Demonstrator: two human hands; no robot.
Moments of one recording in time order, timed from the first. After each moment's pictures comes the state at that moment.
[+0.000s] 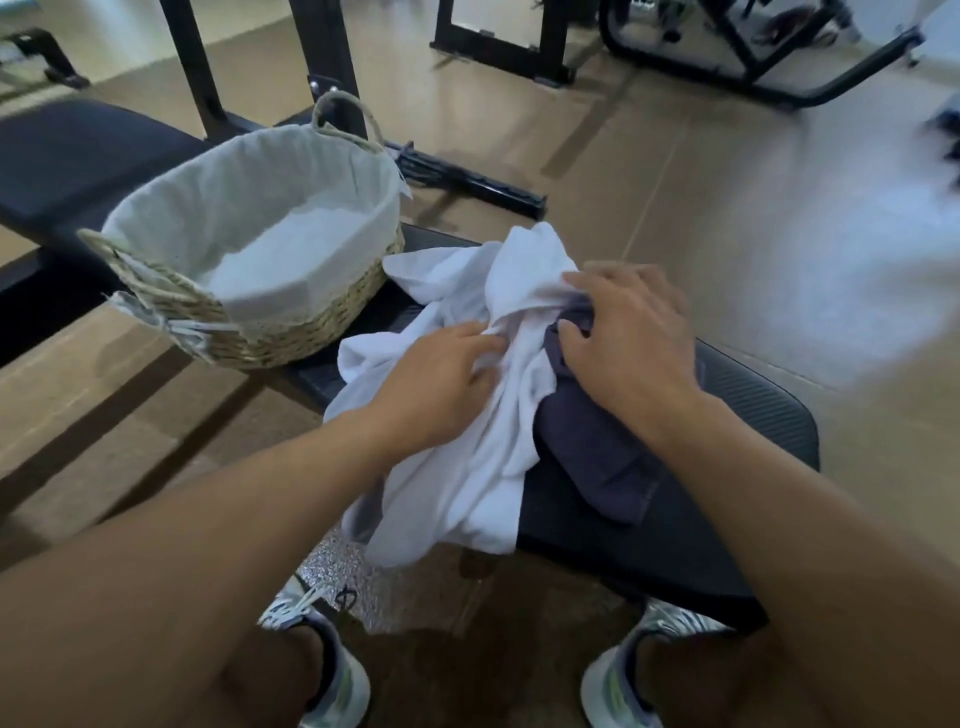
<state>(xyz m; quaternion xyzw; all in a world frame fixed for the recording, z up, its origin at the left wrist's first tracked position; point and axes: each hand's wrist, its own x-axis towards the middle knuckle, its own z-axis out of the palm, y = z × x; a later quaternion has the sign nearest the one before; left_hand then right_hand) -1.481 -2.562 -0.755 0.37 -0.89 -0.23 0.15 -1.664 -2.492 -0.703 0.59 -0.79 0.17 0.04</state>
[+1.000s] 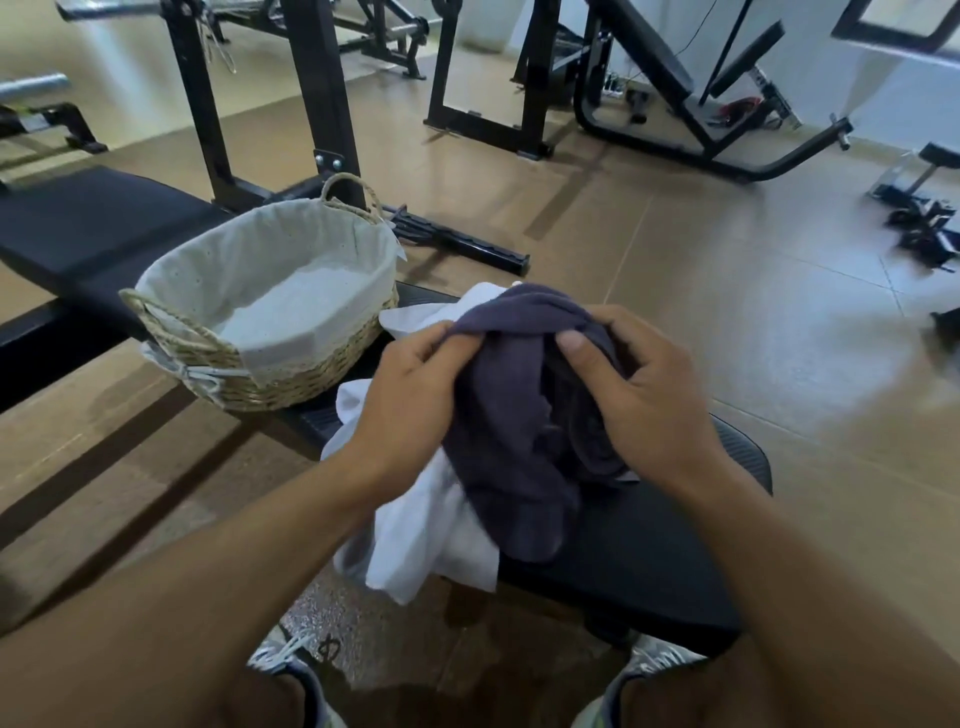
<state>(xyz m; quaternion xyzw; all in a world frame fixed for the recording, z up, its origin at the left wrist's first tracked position) -1.476 -2.510 -0.666 0.34 -0.56 -0.61 0.45 -1.651 -2.438 -0.650 0.59 -0.61 0.51 -0.14</state>
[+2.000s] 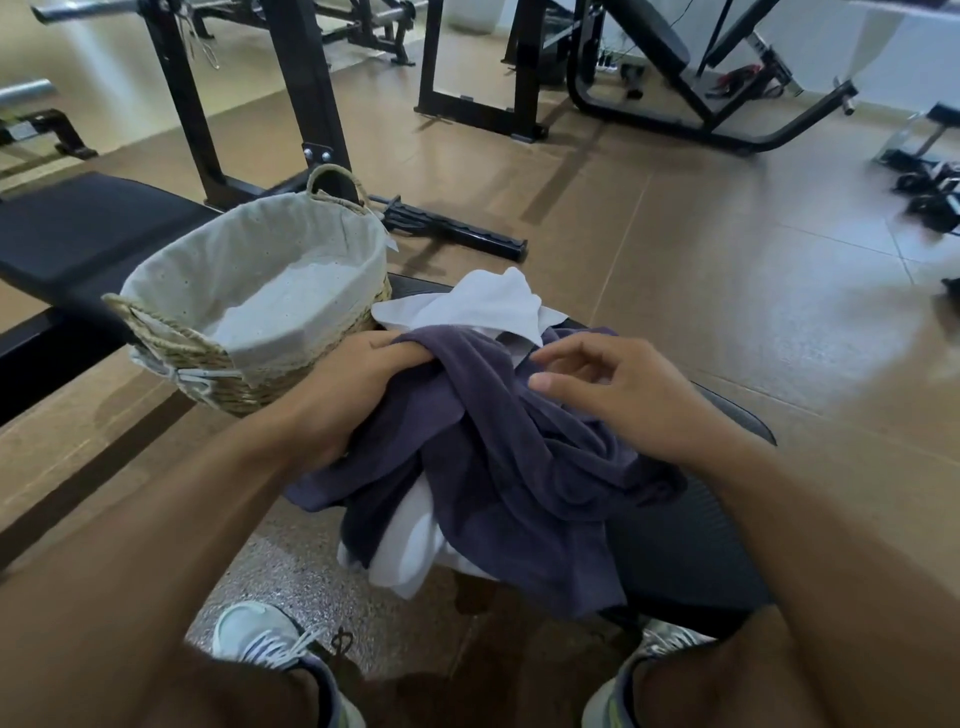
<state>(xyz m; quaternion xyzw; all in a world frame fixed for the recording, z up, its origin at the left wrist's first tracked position) -1.444 -2.531 -0.656 0.41 -0.58 -0.65 0.27 -1.677 -2.441 -0.661 0.57 -0.68 0.33 -0.32</state>
